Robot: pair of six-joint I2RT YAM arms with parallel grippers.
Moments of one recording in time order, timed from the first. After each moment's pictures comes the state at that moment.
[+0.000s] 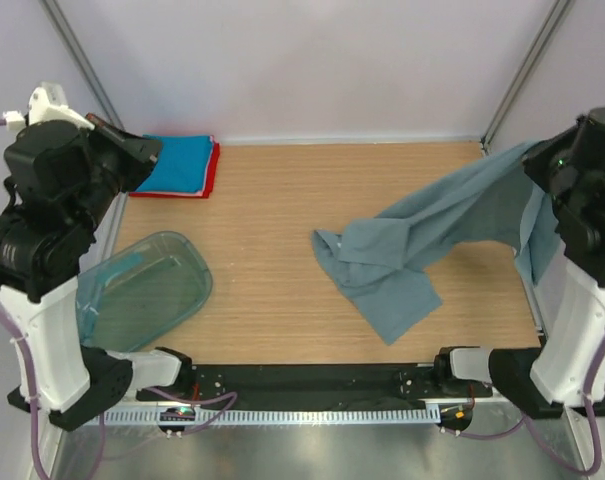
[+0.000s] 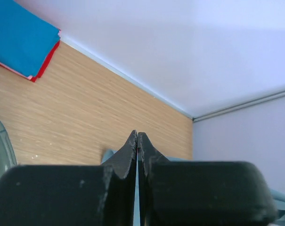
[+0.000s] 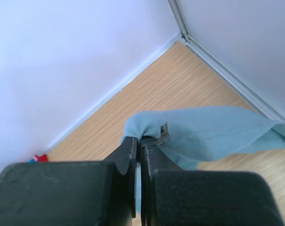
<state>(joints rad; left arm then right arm) -0.36 1.31 2.30 -1.23 -0.31 -0.80 0.02 1.33 2.33 -1.34 0.42 0.61</state>
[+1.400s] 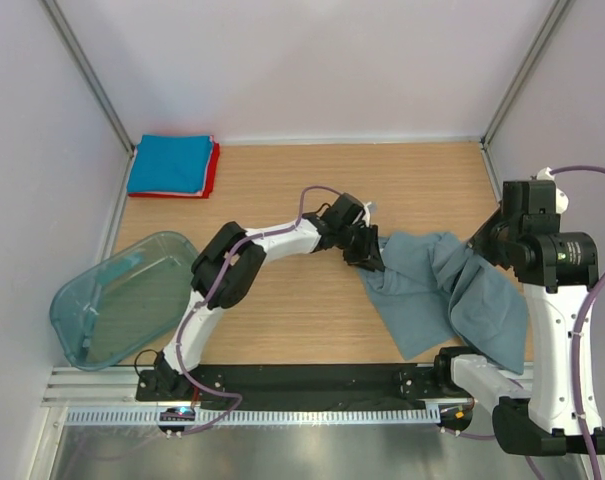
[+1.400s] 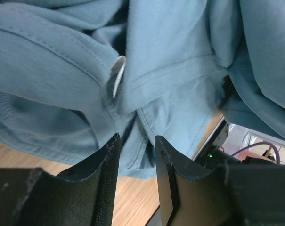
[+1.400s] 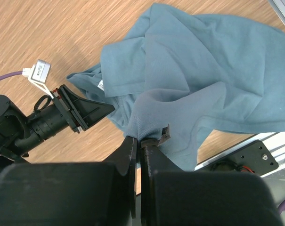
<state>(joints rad) -0.85 2.25 1.65 -0.21 0.50 -0.76 0.02 0.99 1.52 -1.38 0.22 0.68</state>
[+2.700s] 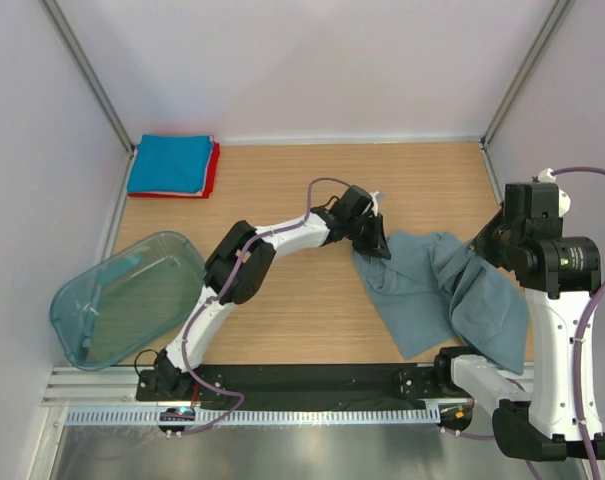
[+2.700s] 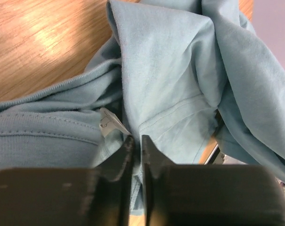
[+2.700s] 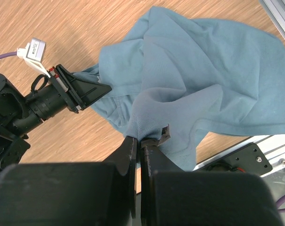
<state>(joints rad) -0.84 2.37 1.84 -0.21 0.45 -0.77 0.02 0.97 1.52 -1.38 0.23 0.65</state>
